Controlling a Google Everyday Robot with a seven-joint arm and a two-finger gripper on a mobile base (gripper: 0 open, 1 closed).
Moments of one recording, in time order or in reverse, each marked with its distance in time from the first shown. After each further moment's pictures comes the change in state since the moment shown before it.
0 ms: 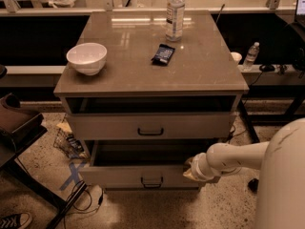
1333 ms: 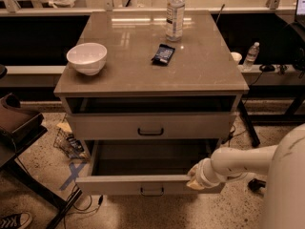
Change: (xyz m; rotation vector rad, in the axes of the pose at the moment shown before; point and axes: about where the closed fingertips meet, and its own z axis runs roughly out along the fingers) arm 0.016 0.026 -0.016 -0.042 0.036 0.007
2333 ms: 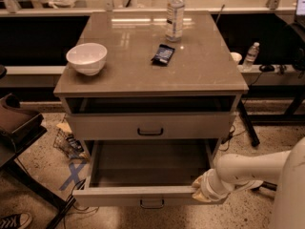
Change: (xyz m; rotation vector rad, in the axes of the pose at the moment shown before) arm 0.028 0.048 -0.021 -0.103 0.058 -0.014
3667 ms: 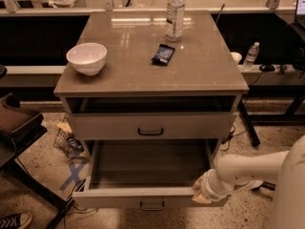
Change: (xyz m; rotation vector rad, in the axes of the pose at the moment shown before) arm -0.002 0.002 0.003 -0.007 0.001 -0.002
